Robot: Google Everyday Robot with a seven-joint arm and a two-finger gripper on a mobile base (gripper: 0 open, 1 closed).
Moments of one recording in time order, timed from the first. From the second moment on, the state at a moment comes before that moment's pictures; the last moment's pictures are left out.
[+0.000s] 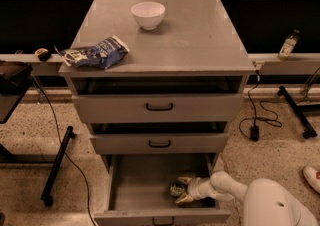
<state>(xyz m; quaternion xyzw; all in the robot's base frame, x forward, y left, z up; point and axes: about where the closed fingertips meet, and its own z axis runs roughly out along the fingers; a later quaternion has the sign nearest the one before) 0.565 -0.115 0.117 -0.61 0.69 0.20 0.33</state>
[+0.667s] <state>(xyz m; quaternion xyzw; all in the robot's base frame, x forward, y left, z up) 0.564 -0.114 0.120 -0.62 0.69 0.20 0.32</state>
